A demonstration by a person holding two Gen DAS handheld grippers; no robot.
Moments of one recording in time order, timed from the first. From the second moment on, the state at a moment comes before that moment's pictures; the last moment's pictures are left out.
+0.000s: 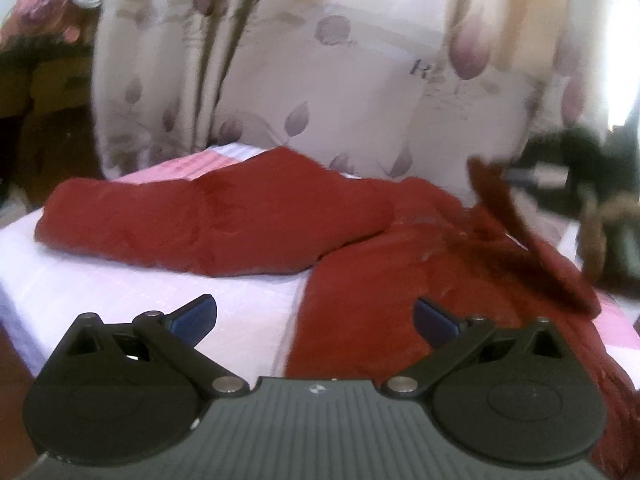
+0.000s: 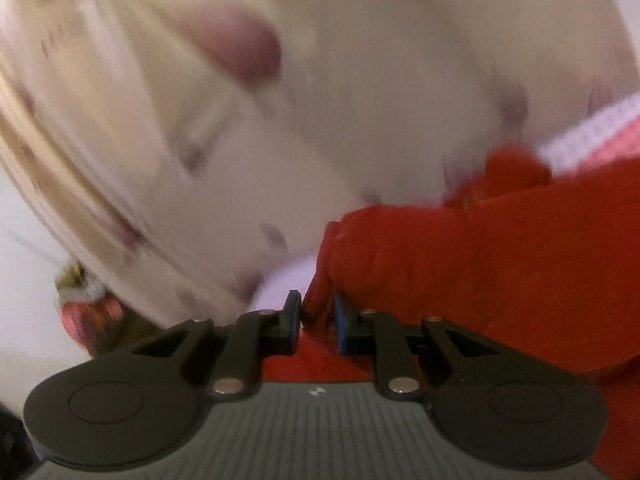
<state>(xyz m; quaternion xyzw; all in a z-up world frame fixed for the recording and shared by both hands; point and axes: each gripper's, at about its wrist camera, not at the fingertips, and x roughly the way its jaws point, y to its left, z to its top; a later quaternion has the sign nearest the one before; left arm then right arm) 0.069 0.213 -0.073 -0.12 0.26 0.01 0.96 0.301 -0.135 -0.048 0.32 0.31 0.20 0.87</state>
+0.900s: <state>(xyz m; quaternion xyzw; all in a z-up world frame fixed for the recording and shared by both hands) 0.094 0.219 -0.066 -0.04 0.30 0.10 0.95 0.190 -0.088 -0.082 0.16 0.32 0.26 0.90</state>
